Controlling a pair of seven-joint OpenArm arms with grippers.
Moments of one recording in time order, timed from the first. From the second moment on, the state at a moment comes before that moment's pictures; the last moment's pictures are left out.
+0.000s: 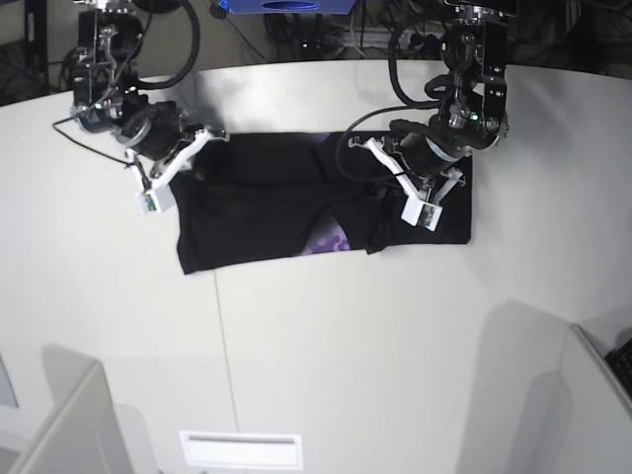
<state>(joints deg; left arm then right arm) 15.0 -8.1 1.0 105.0 -26.2 -14.6 49.6 -18.2 11.3 5.6 105.8 37.1 12.9 -56.3</state>
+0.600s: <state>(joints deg) 16.9 -8.1 1.0 105.0 -26.3 -14.6 49.6 -17.9 11.3 5.6 105.8 37.1 12.9 -56.3</state>
